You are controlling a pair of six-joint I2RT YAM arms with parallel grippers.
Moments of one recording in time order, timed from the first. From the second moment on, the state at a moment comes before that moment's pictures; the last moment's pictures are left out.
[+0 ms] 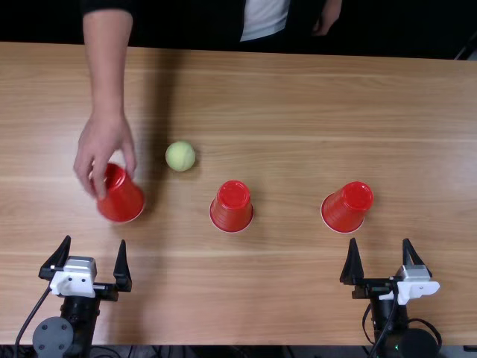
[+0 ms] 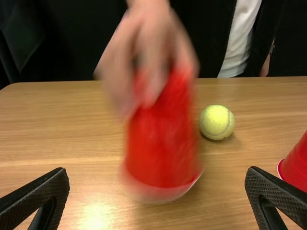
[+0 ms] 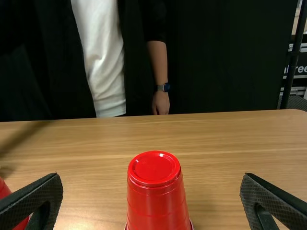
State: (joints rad) left arm 0.01 0.01 0.03 -0.09 0.08 -0.02; right arm -0.06 0.01 0.02 0.05 -0.09 0.03
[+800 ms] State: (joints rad) left arm 0.01 0.01 0.03 -0.09 0.08 -0.02; right arm -0.06 0.01 0.02 0.05 -0.09 0.03
